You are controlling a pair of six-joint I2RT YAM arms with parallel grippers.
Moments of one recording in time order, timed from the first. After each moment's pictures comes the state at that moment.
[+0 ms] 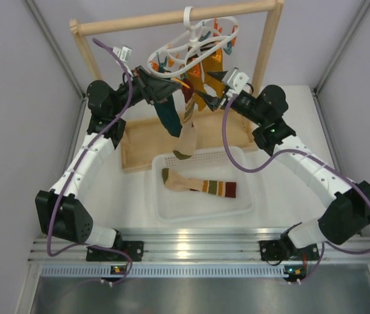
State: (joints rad) left arm -0.24 1.44 1.34 0.54 0.84 -1.00; right arm 0.53 1.40 1.28 0.45 -0.48 -0.37
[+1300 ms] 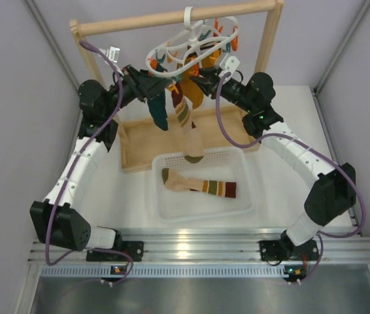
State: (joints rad) left arm -0.20 1.40 1.34 0.43 0.77 -0.94; right arm 0.52 1.61 1.47 0.48 -0.53 -0.21
